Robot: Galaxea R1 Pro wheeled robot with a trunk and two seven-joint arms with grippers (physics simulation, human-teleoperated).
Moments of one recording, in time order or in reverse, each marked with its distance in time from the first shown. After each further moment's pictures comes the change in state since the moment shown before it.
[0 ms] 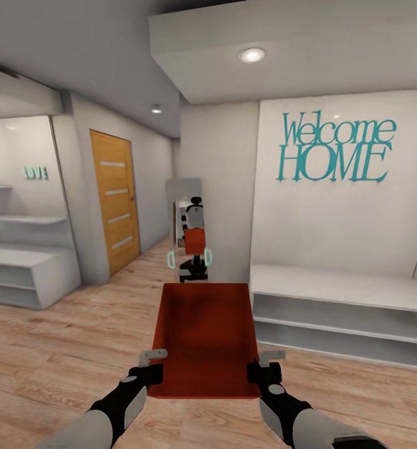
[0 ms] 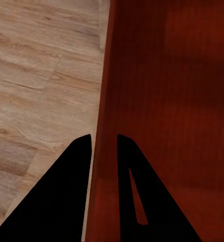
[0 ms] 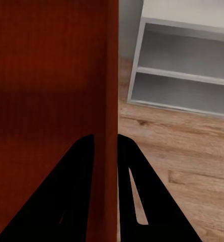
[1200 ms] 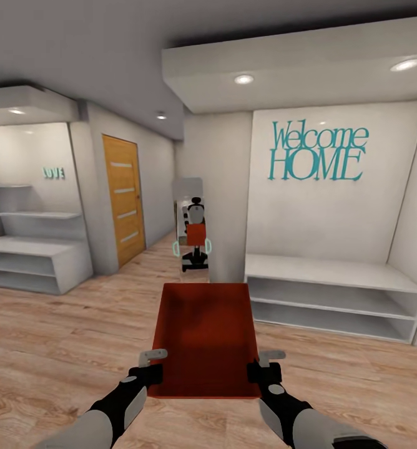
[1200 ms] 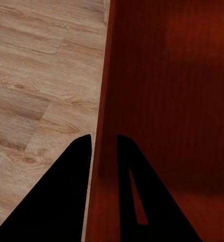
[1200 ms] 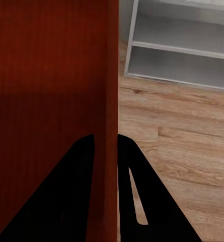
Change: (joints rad) left arm 0.000 0.000 0.001 0.001 0.000 0.000 0.000; right arm 0.000 0.000 0.000 0.000 0.000 0.001 0.000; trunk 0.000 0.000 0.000
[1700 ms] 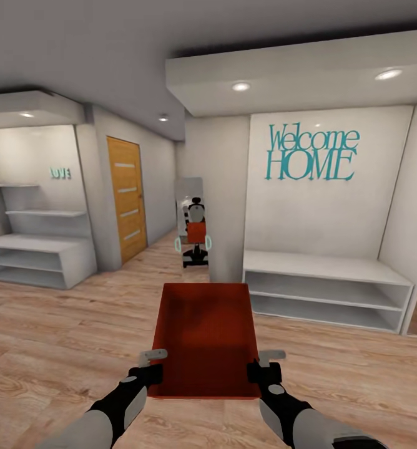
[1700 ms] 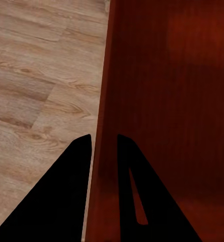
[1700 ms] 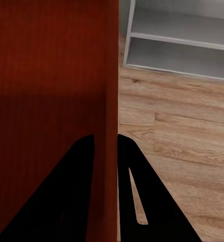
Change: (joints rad) left arm 0.000 0.000 0.000 0.000 0.000 0.000 0.000; right arm 0.000 0.000 0.000 0.000 0.000 0.000 0.001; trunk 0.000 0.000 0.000
